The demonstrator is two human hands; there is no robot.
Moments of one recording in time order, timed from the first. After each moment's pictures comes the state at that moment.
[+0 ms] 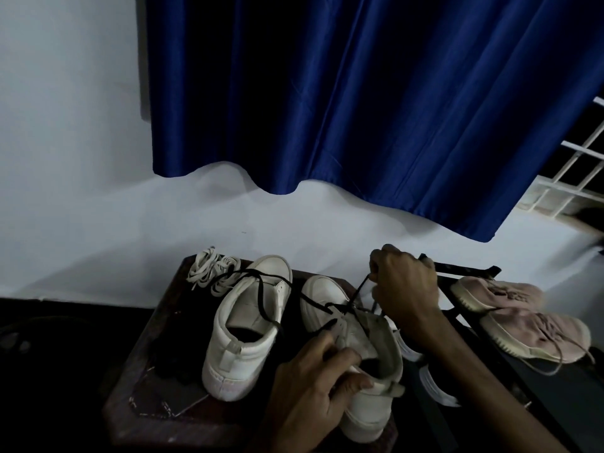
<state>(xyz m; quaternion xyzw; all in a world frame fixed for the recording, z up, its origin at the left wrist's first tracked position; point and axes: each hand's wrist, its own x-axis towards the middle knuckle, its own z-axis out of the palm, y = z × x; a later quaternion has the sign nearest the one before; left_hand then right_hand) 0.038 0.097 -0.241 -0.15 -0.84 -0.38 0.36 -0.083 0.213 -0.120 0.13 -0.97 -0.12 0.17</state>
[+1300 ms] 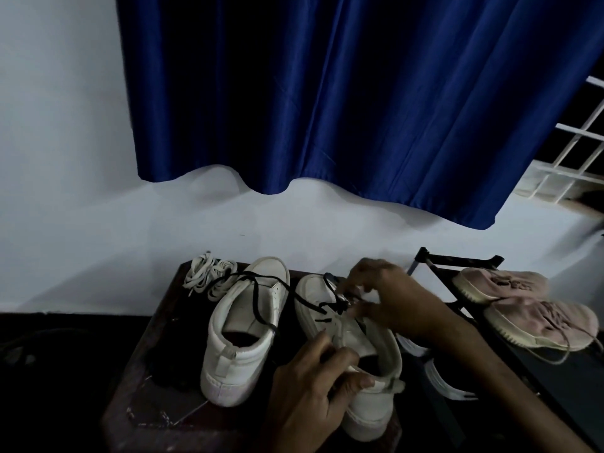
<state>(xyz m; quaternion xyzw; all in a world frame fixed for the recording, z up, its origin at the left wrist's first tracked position) 0.036 0.096 -0.238 -0.15 -0.84 -0.38 0.36 -0.068 0.225 -0.110 0.32 -0.94 0.08 -0.03</state>
